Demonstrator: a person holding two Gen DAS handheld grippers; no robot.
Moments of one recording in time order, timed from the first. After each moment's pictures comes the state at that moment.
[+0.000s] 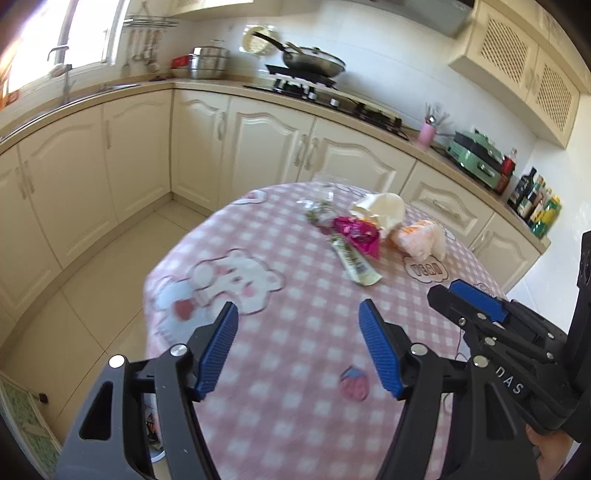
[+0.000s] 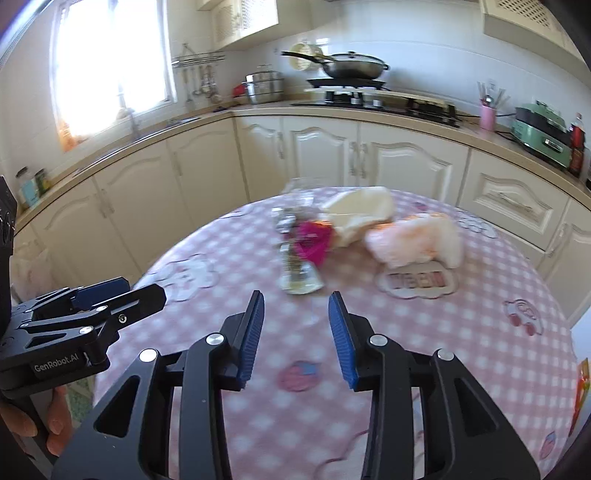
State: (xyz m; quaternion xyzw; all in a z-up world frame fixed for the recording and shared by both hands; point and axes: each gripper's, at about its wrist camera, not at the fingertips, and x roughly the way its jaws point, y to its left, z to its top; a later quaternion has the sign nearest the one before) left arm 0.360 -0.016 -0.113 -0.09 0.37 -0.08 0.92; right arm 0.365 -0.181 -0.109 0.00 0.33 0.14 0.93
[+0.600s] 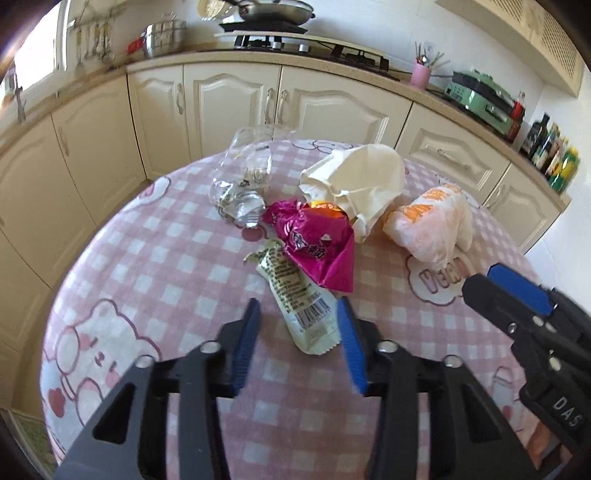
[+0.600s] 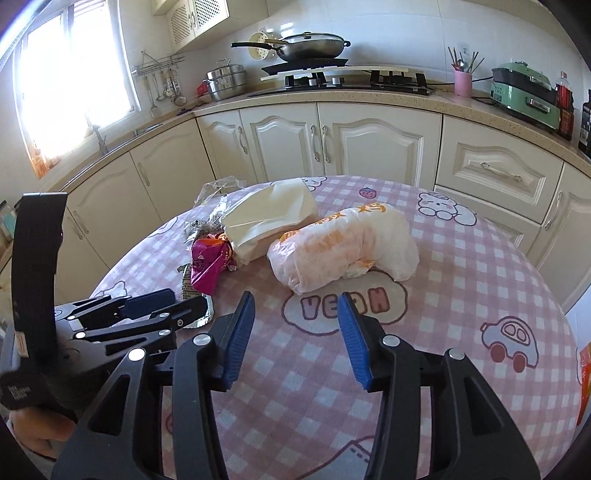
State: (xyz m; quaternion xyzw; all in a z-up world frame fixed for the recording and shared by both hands) left arm 0.473 -0.104 -0.165 -0.01 0.44 -0.10 0.89; right arm 0.428 -0.251 -0.135 0.05 0.36 0.12 0.92
